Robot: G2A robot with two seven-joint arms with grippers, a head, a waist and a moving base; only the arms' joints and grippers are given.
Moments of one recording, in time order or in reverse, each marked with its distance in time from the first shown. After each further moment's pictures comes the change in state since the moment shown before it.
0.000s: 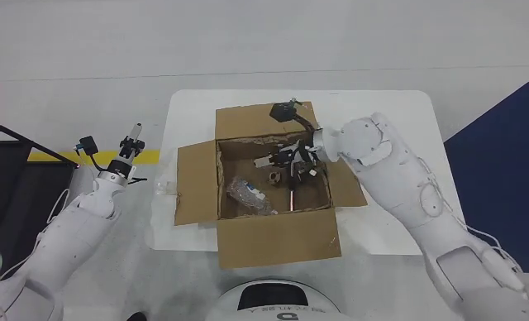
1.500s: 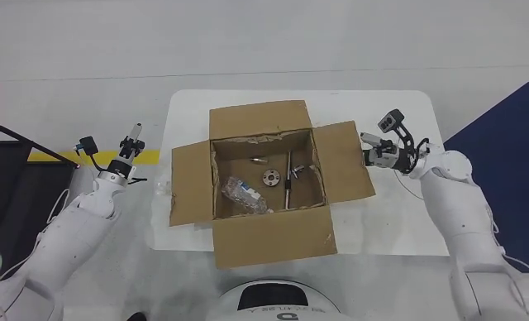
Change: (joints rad) left arm 0.000 0.000 0.000 0.000 0.000 0.000 0.000; right arm -0.164 0.086 0.451 0.604 0.823 -0.186 0.370
